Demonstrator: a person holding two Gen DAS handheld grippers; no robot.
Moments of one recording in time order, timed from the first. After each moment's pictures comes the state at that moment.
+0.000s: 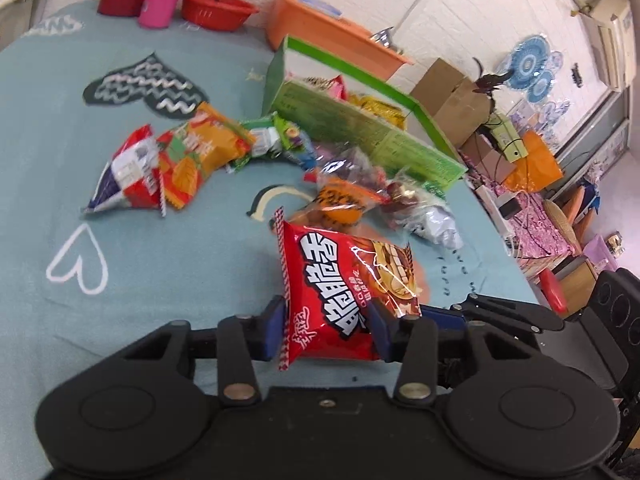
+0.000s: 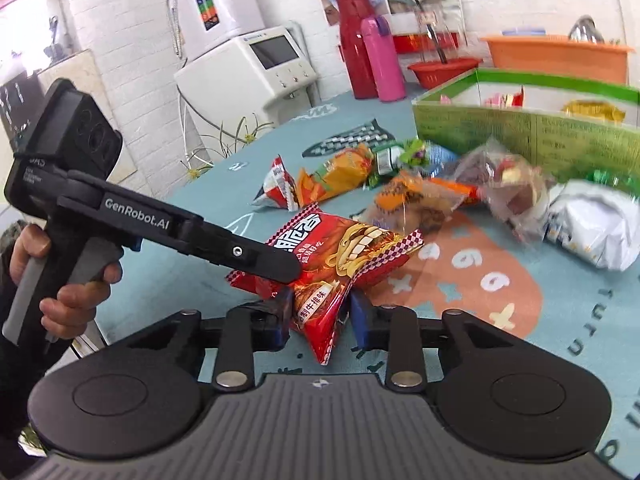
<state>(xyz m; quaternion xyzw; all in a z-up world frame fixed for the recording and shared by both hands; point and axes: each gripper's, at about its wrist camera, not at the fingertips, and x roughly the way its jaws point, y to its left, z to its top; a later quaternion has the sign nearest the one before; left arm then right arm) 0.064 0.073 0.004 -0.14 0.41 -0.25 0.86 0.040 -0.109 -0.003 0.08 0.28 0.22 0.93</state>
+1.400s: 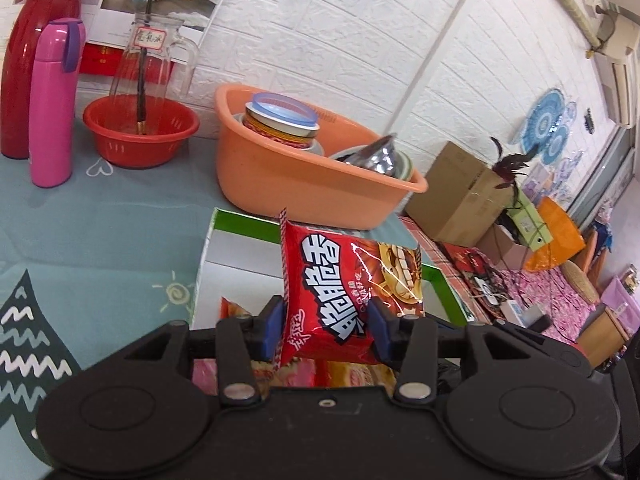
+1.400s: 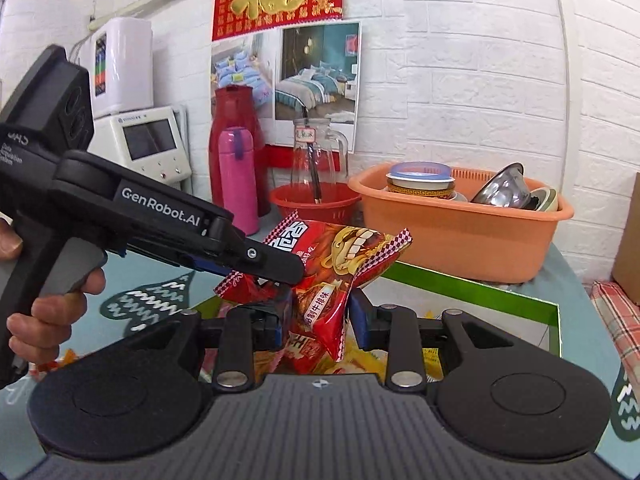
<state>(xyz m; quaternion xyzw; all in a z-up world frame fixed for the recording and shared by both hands) 0.321 -0.021 0.052 -0.14 0.33 -0.24 0.90 0.239 -0.225 0.046 0.00 0.18 0.08 0.98</state>
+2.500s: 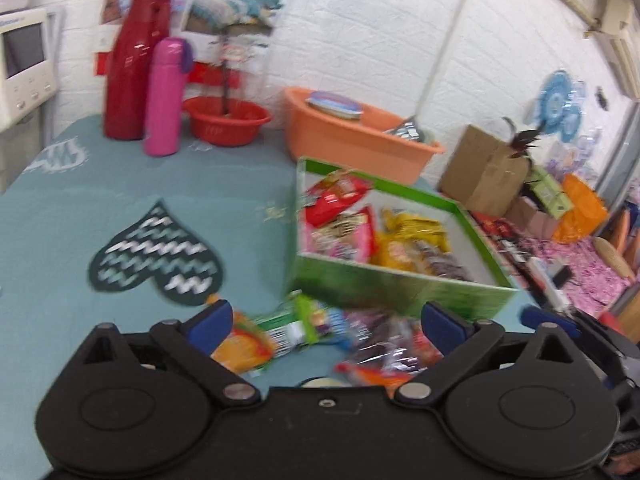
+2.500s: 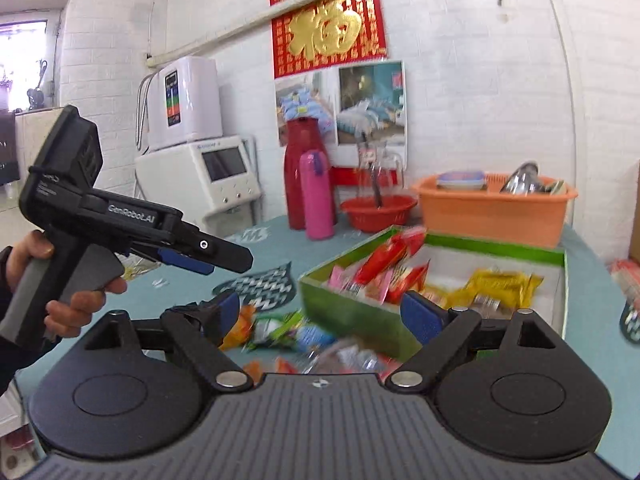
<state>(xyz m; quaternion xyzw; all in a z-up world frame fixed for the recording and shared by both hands) 0.165 0.056 0.048 -0.09 0.32 -0.16 0.93 0.085 -0.190 0.038 0.05 0.15 0.16 0.97</state>
